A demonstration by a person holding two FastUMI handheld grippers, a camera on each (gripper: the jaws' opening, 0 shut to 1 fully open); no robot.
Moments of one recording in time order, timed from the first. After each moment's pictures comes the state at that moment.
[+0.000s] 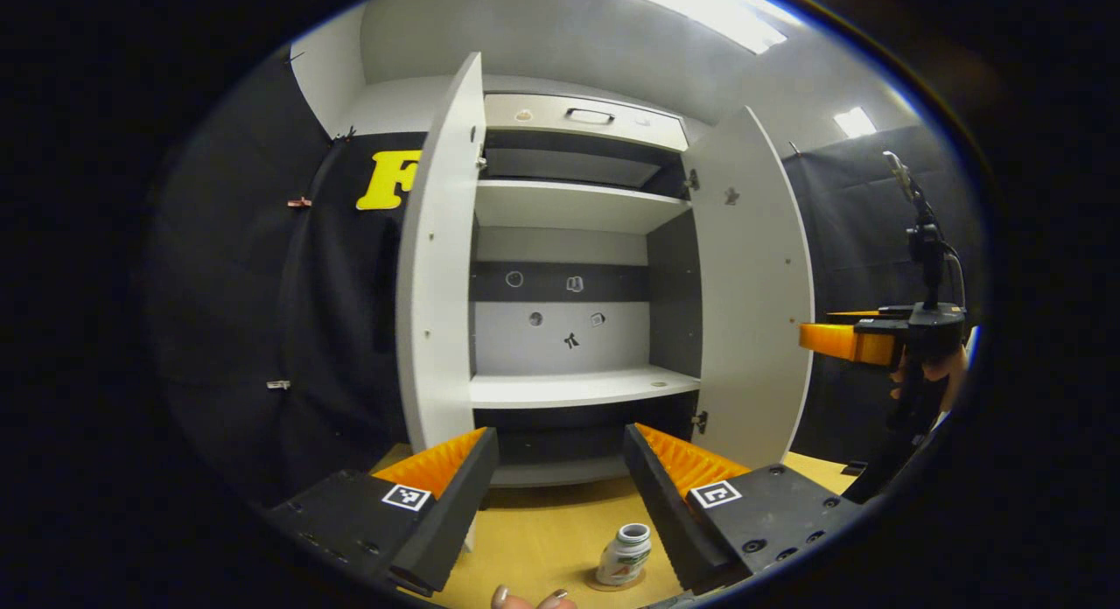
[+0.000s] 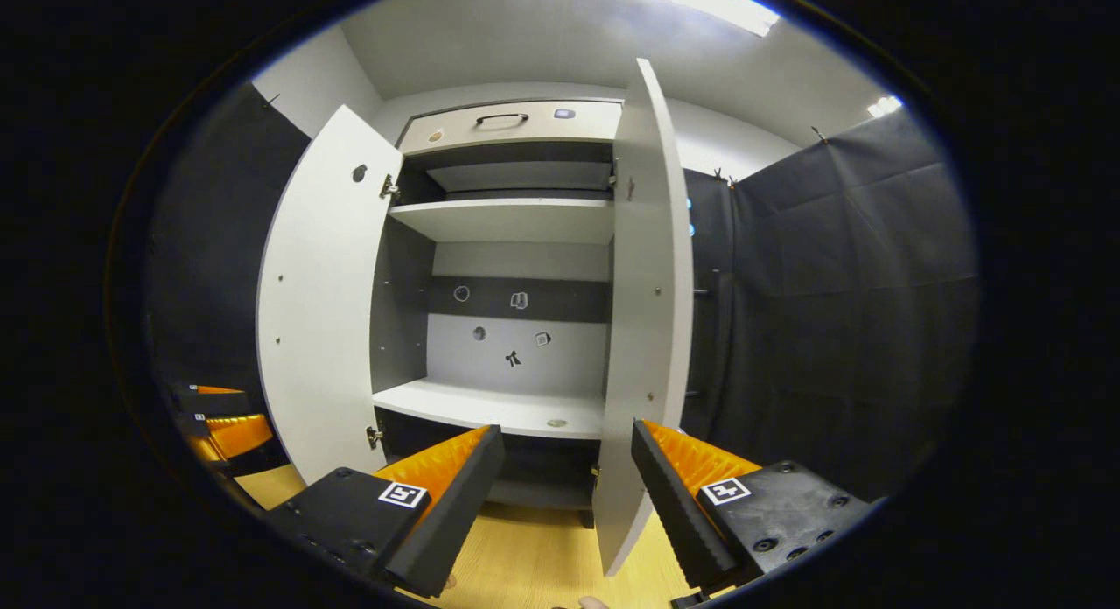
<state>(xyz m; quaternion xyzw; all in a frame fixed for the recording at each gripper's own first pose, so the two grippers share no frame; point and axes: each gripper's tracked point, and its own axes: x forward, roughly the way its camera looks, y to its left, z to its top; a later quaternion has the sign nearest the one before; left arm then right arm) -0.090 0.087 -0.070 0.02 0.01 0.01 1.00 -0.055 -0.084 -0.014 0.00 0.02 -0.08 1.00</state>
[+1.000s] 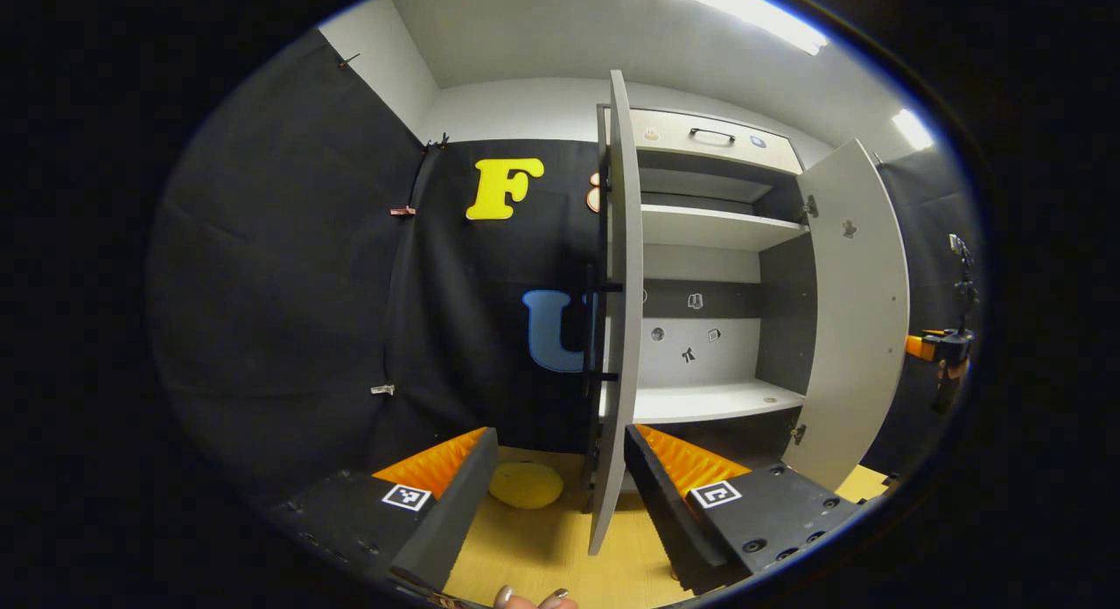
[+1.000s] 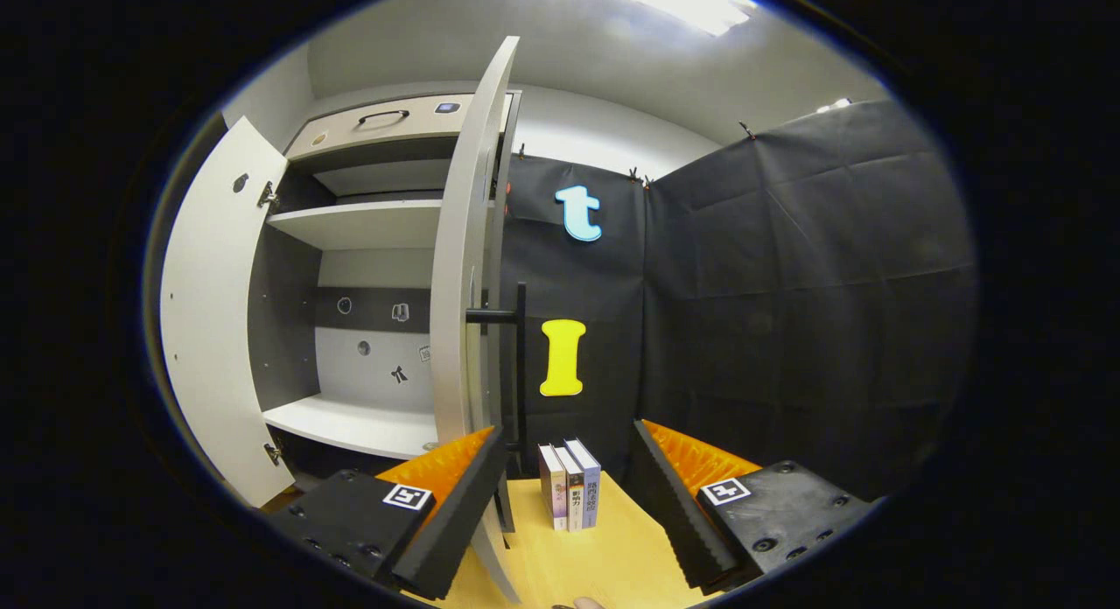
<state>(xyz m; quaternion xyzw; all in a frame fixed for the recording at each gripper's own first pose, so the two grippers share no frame) -0.121 0.211 -0.022 0.00 0.01 0.15 0.99 -0.008 -0.216 -0.001 -0.01 0.00 -0.18 0.98</state>
